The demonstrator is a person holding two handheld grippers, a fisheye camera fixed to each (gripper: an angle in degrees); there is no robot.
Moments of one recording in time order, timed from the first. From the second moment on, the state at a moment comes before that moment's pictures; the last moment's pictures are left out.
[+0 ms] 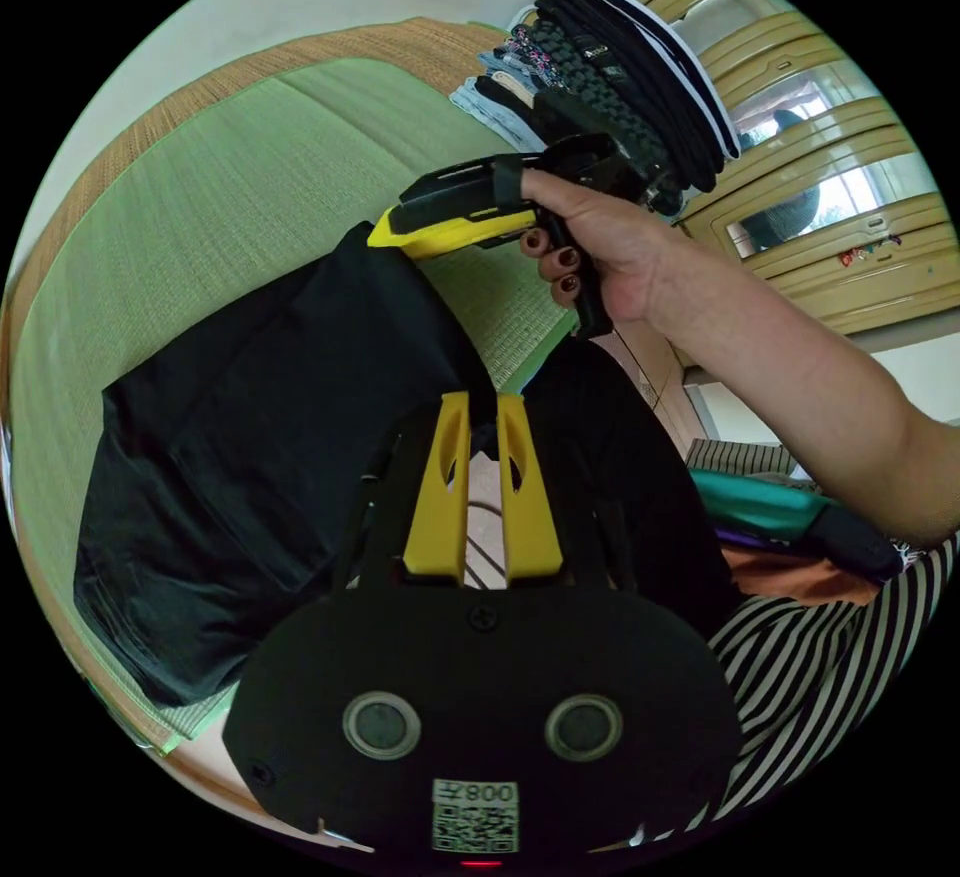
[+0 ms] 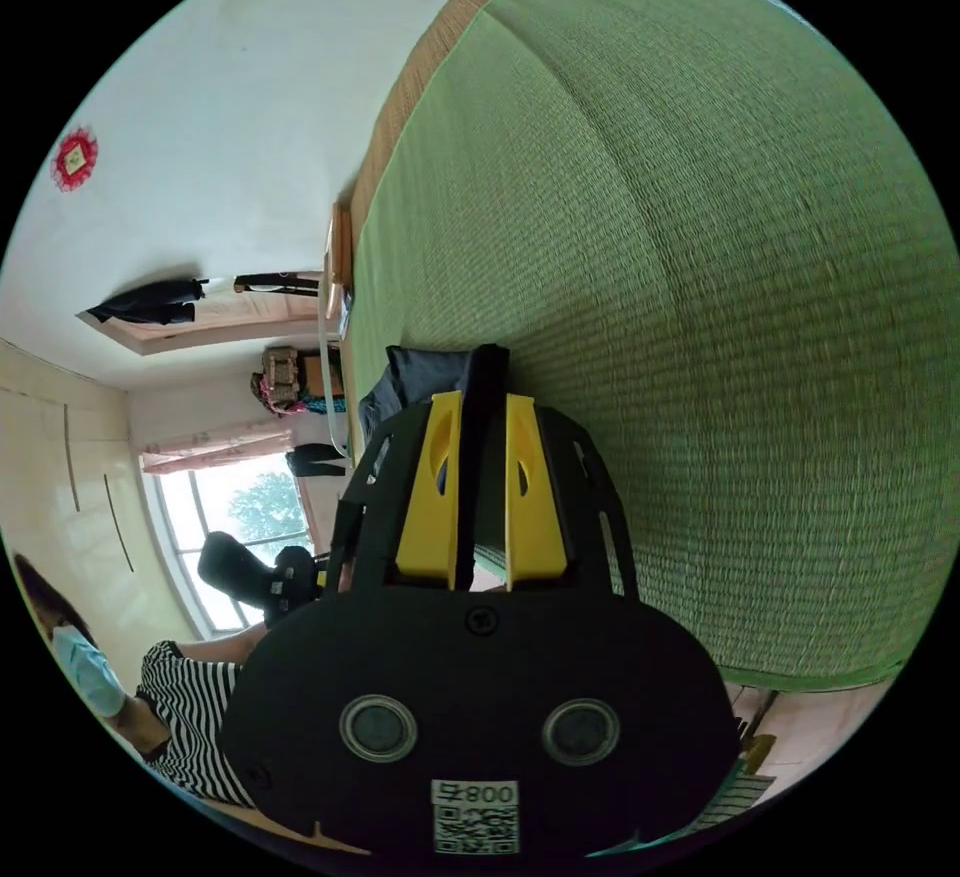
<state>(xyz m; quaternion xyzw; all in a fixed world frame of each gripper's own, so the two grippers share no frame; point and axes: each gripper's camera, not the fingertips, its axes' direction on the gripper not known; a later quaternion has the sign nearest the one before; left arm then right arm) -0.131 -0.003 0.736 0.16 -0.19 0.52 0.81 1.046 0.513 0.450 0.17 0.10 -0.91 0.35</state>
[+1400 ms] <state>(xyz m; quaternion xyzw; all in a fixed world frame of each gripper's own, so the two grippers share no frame) -0.614 0.171 0.270 0.36 0.15 0.39 0.83 1.069 0.435 0.885 0.19 0.21 -0.95 0.16</state>
